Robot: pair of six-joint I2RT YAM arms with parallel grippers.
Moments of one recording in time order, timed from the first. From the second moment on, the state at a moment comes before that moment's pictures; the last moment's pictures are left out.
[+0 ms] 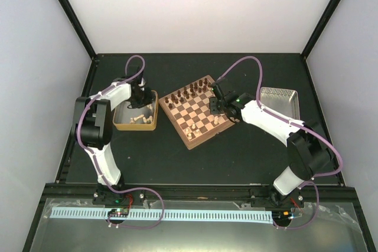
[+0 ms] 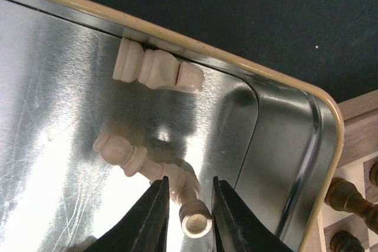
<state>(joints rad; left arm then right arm) -0.12 1.88 1.27 -0.57 0.13 -0.52 0.64 1.60 1.15 -0.48 0.20 0.44</state>
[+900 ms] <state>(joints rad) -0.12 1.77 1.21 -0.60 0.15 -0.44 0.64 1.60 1.15 -0.47 0.13 0.43</state>
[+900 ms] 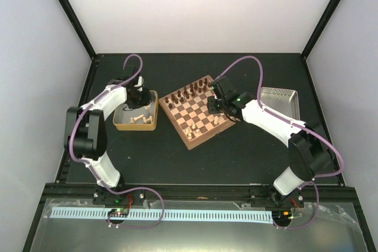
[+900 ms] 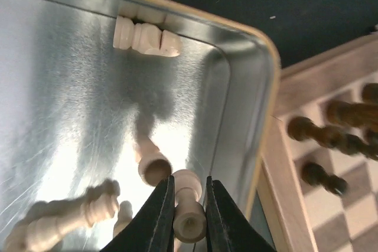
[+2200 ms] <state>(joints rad) -0.78 1.91 1.61 -0.71 0.27 -0.14 0.36 1.21 0.86 -0.53 0.12 0.70</state>
